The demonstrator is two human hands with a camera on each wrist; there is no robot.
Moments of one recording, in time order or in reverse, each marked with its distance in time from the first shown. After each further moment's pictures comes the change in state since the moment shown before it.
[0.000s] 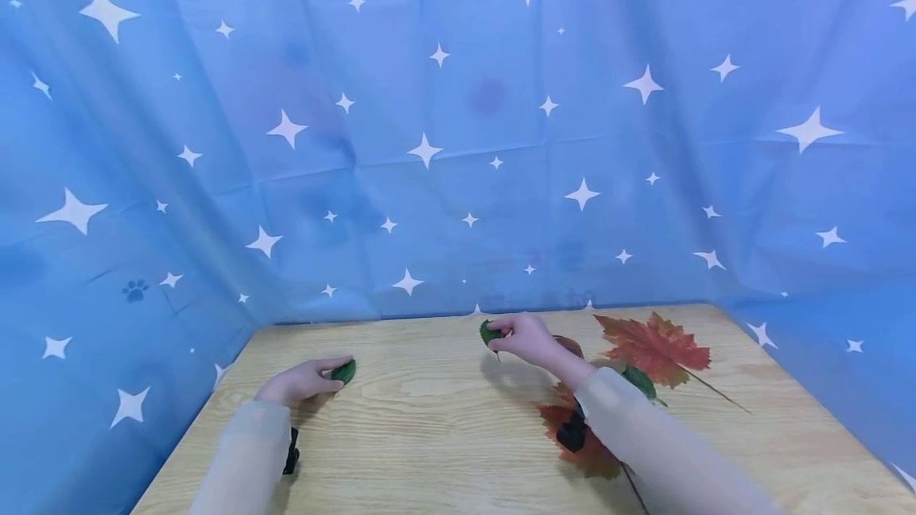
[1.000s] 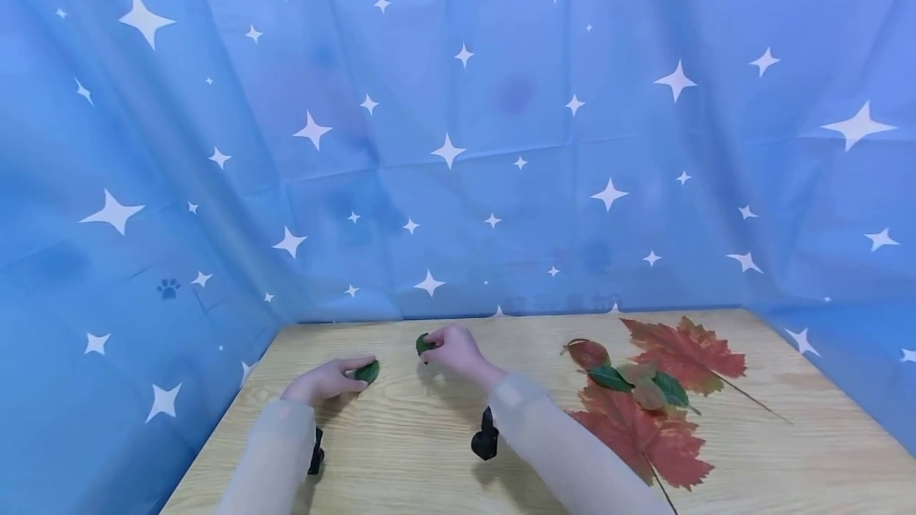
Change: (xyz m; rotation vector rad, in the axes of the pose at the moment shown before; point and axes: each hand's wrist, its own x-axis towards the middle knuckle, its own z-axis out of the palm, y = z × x) left_hand 0.003 0.000 0.003 0.020 0.060 -0.032; right_hand 0.057 -0.065 0.128 0.173 -0.012 -0.038
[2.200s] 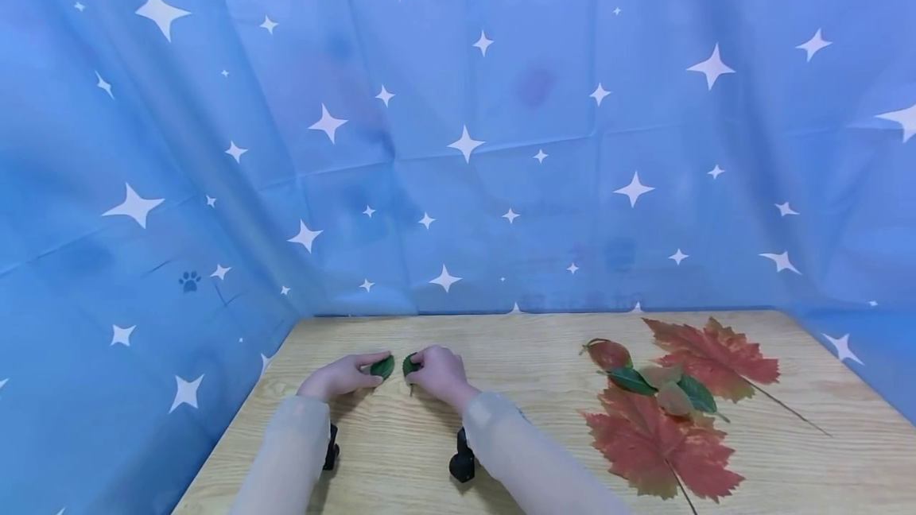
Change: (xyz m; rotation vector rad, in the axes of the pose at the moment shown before) left_hand 0.004 0.000 0.001 -0.018 0.019 -0.058; right_hand 0.005 0.000 0.067 -0.275 -0.009 -0.002
